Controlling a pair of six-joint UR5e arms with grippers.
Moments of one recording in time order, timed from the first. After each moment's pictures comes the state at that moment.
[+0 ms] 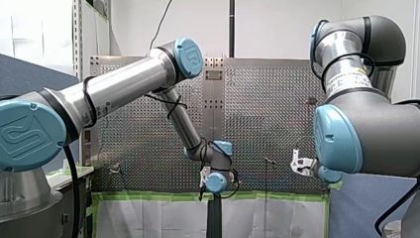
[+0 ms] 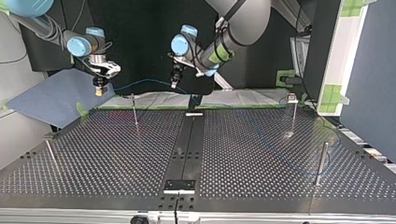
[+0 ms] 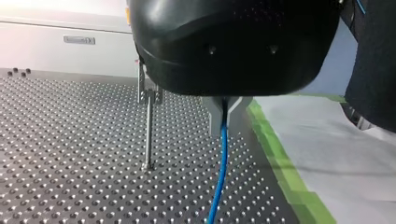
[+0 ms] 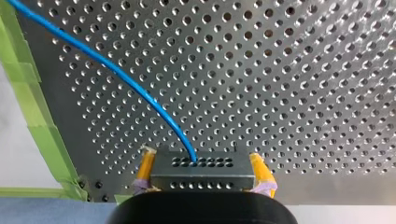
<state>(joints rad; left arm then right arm) -0.73 -2.63 -1.46 -2.33 -1.94 -1.54 1.60 -0.70 1.79 -0.98 1.33 1.65</state>
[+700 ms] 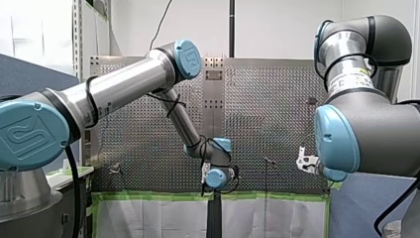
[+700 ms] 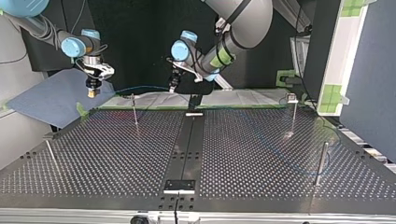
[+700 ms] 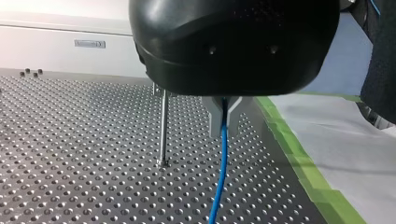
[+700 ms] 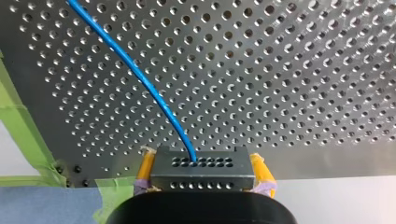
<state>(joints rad) -0.71 -2.63 -1.42 -2.35 -1.88 -1.54 1.56 -0.70 1.77 -1.00 1.34 1.68</state>
